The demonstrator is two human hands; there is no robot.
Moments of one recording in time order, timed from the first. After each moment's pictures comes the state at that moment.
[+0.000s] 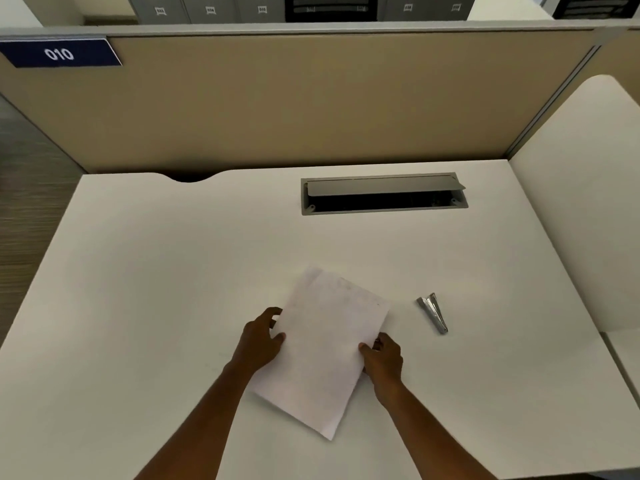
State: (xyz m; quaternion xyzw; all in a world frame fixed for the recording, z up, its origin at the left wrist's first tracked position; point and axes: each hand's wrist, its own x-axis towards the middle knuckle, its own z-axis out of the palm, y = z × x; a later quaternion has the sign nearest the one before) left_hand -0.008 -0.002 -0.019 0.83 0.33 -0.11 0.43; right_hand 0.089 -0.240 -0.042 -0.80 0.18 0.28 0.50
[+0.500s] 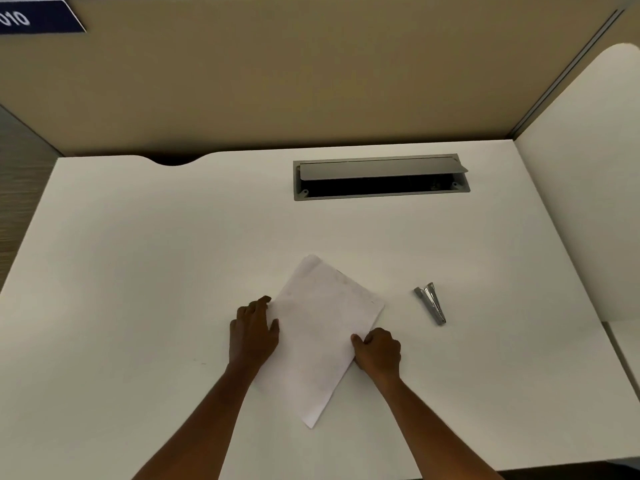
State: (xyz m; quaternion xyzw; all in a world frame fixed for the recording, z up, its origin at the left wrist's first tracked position) left_hand -0.003 -0.016 -0.062 0.90 0.35 -0.06 0.27; right_hand 0.103 -0.246 -0.080 -0.92 0.05 0.29 0.27
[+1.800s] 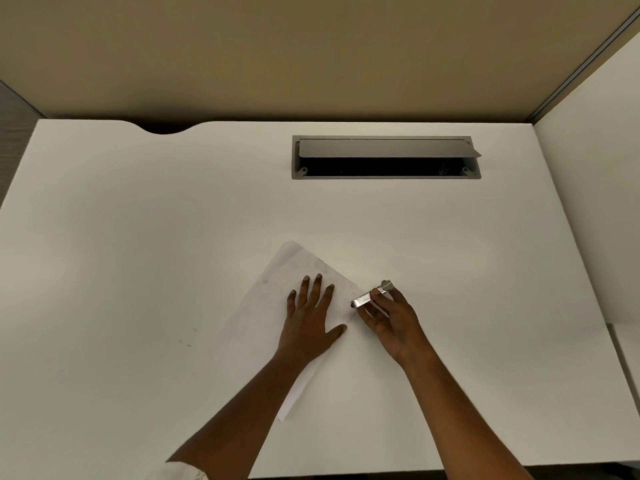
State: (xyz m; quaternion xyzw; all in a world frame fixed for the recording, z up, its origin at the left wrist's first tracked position) left_hand 0.054 -0.108 -0.083 0.95 0.17 -0.15 0.22; right_hand 0.164 -0.261 -0.036 -0.43 0.30 0.36 0.77
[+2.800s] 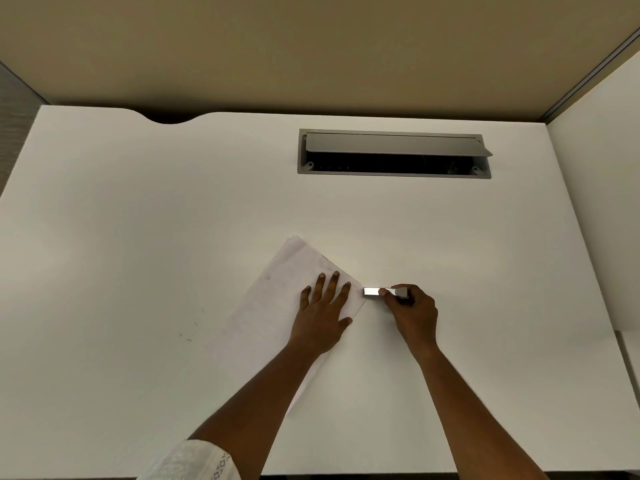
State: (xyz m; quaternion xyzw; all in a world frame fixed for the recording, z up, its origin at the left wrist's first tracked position) left_hand 0.072 -0.117 -0.088 0.95 0.13 -0.21 0.20; right_hand 0.181 -0.287 -0.071 -0.86 0.02 0.18 0.47
